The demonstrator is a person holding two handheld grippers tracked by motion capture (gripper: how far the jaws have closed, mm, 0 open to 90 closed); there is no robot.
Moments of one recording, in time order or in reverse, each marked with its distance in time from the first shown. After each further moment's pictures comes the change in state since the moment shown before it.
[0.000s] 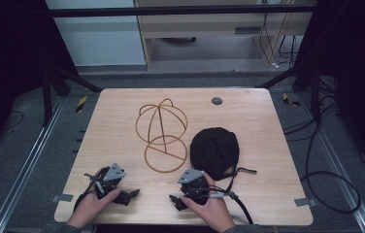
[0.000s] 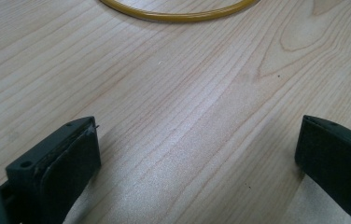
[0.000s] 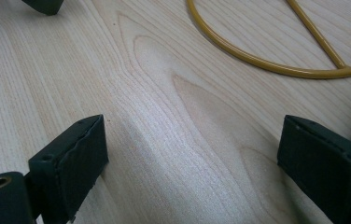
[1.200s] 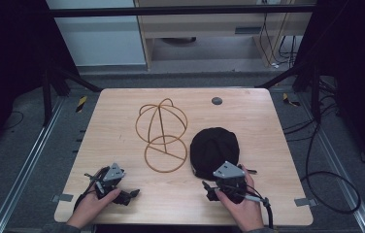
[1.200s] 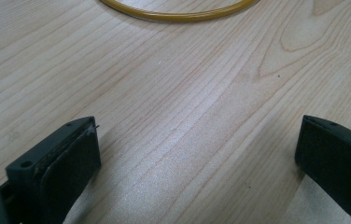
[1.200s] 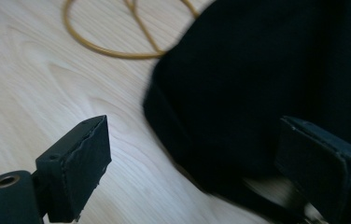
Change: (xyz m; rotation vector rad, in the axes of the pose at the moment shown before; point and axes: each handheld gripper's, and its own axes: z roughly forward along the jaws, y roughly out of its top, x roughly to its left) left arm 0.000 0.000 0.000 -0.001 0.000 -0.002; right arm -0.046 -0.025 -0.094 -0.062 -0.307 0.063
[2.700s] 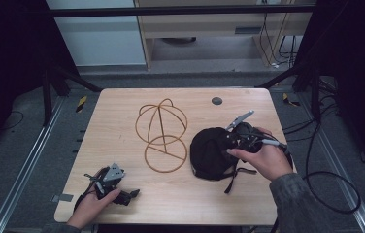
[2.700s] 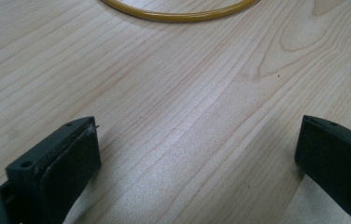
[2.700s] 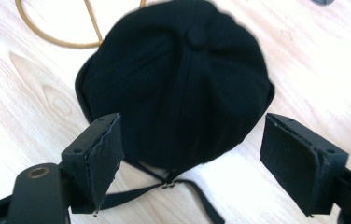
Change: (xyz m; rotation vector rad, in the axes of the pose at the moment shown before) left arm -0.001 0.000 0.000 -0.003 0.004 -0.007; right arm -0.093 0.110 -0.022 0.365 0.091 -0.050
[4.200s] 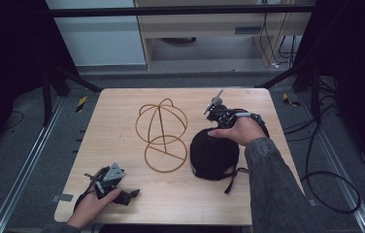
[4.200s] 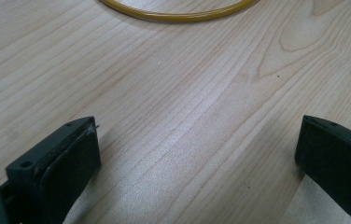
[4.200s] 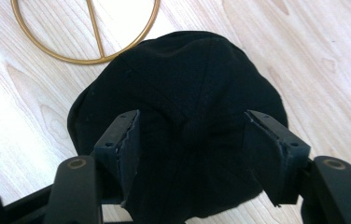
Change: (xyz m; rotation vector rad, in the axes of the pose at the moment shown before) left arm 0.001 0.001 0.000 0.004 -0.004 0.007; right arm -0.018 0.073 0.054 0.194 0.133 -0.086
